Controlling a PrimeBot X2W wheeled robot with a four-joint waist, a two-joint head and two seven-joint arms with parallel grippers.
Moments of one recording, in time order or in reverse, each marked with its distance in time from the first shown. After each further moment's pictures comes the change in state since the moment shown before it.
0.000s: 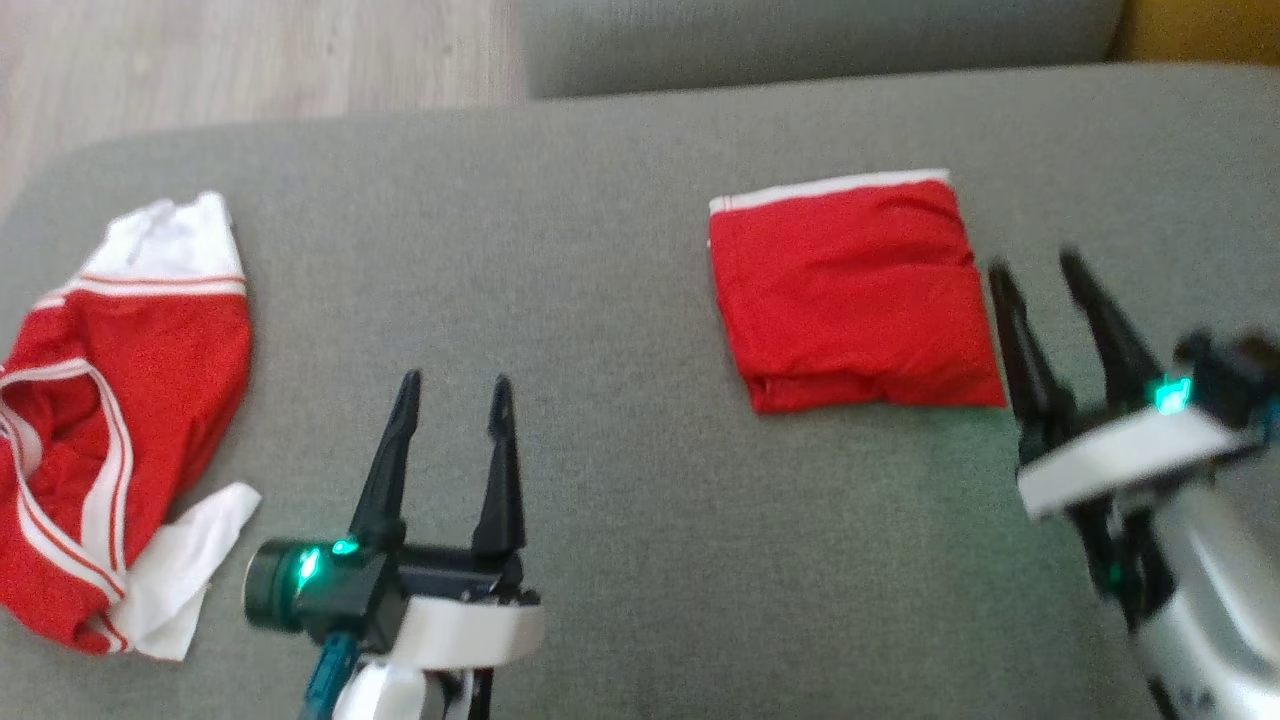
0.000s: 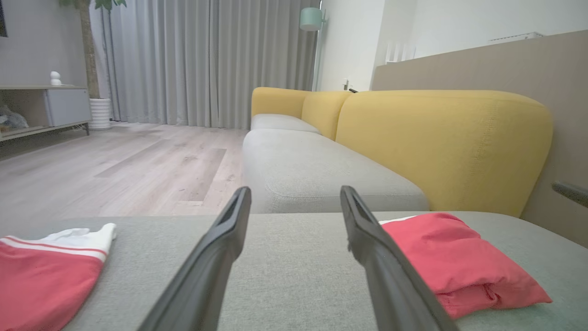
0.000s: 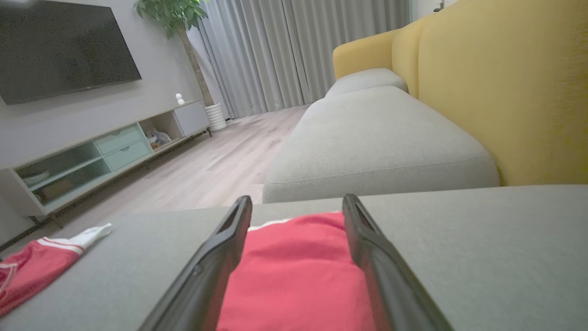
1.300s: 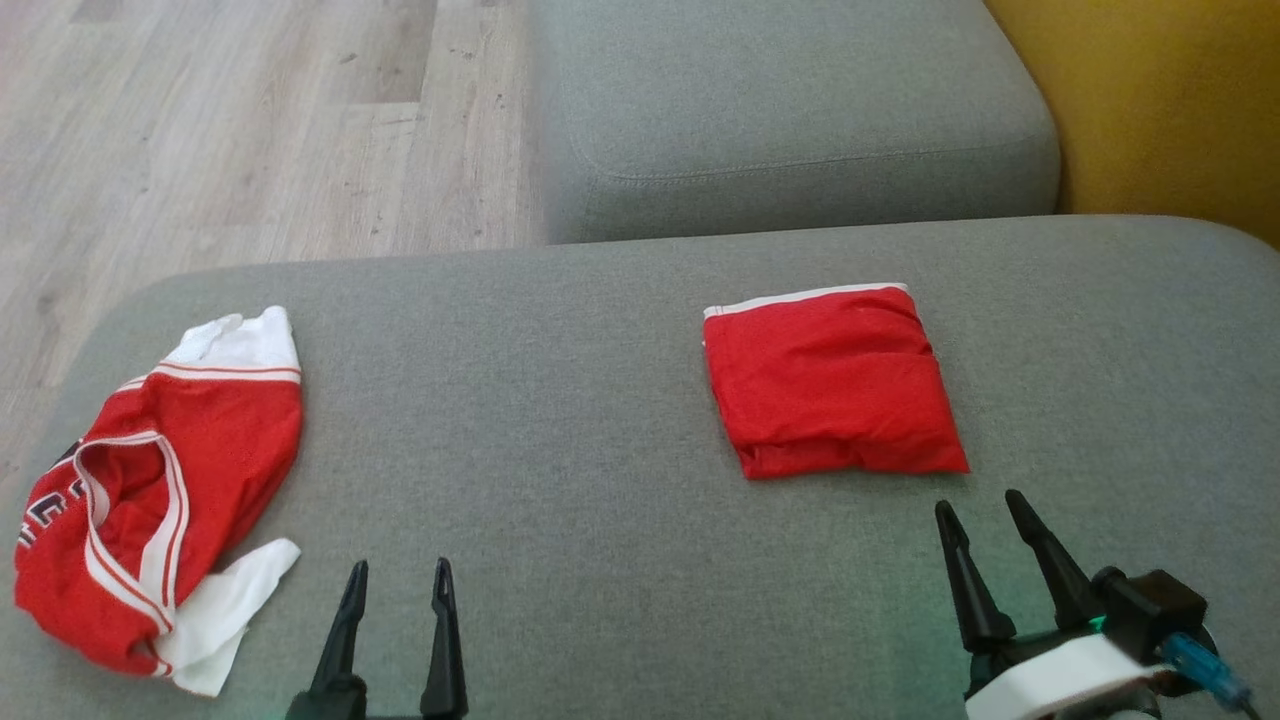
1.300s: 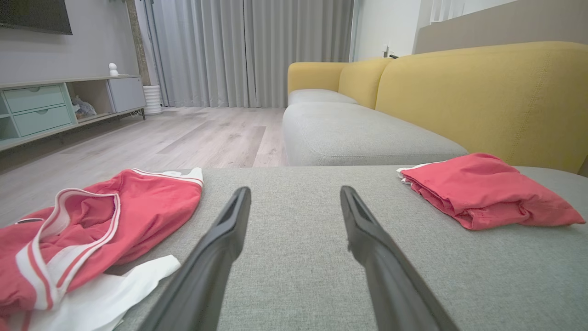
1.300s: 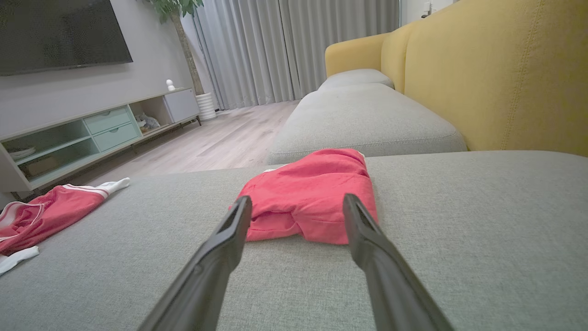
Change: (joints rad) left arm 0.245 0.001 0.126 0.119 0.062 -0.011 0.000; right arm 0.394 0.171 -0.122 -0.051 -0.282 0.000 -0.042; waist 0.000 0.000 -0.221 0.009
